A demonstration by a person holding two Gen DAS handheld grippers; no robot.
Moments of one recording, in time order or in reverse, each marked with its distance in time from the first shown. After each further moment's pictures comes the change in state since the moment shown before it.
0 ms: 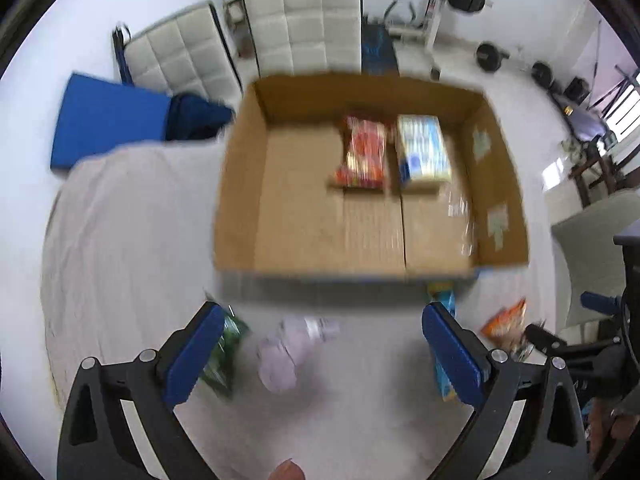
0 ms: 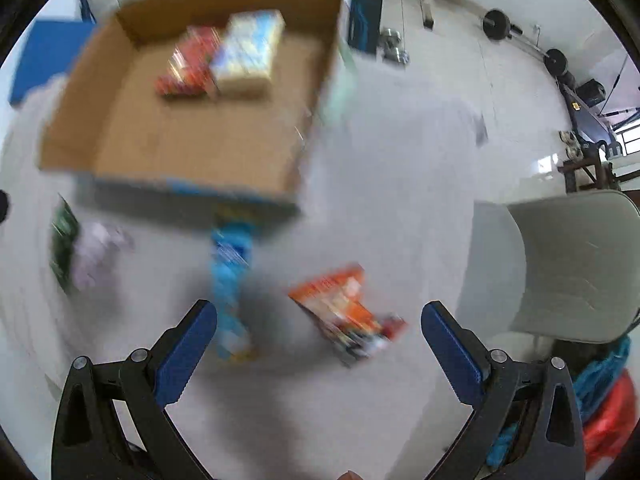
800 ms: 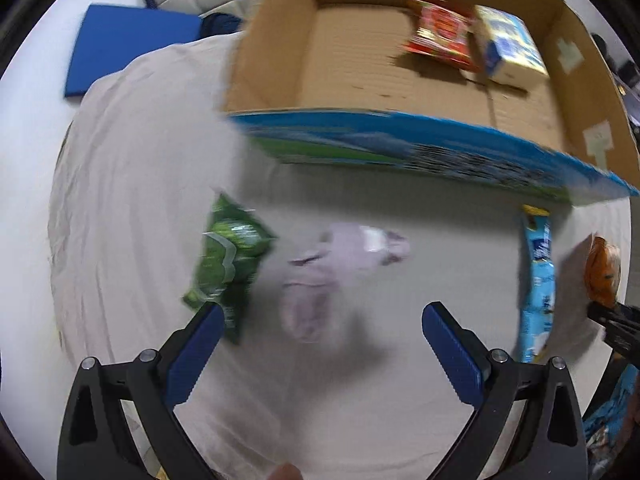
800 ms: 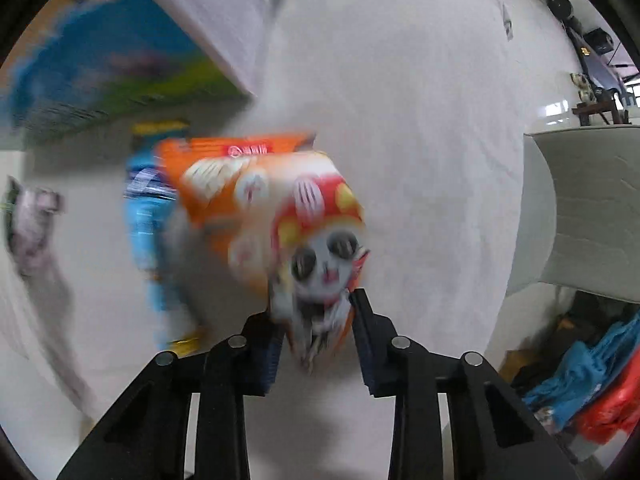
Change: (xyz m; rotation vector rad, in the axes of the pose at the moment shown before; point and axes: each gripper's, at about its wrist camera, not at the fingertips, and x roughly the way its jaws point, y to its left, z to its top) left arm 0.088 0.044 -0.056 -0.084 0.188 0.145; right arm 0.074 -0.015 -0.033 0.102 0.109 0.107
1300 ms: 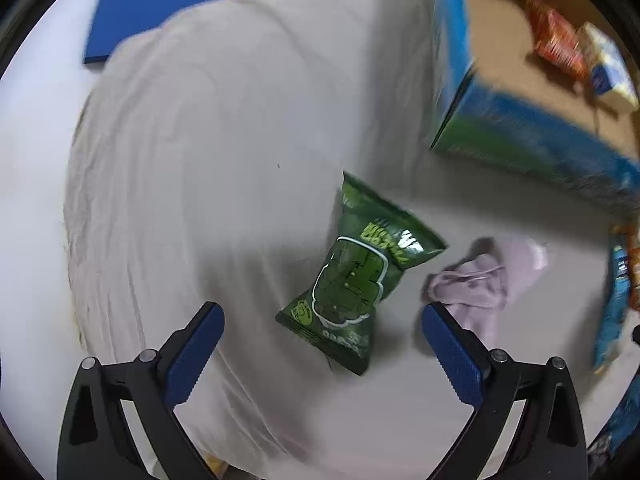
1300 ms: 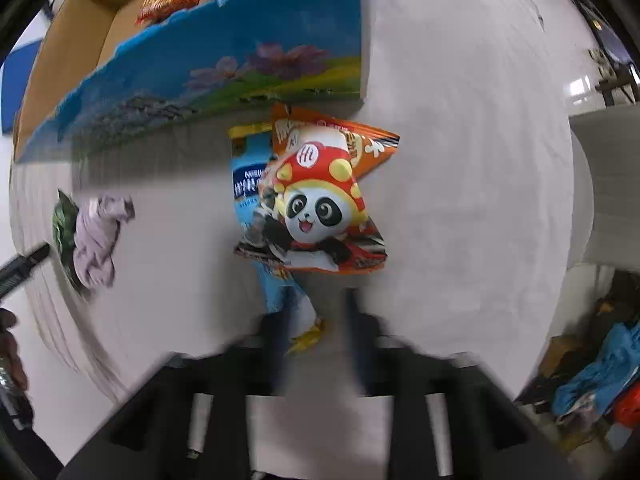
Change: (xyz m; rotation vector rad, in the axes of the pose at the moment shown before) left arm 0.061 0.094 0.023 -0.017 0.112 0.069; right arm -0.001 0.043 -0.011 0.084 0.018 0.131
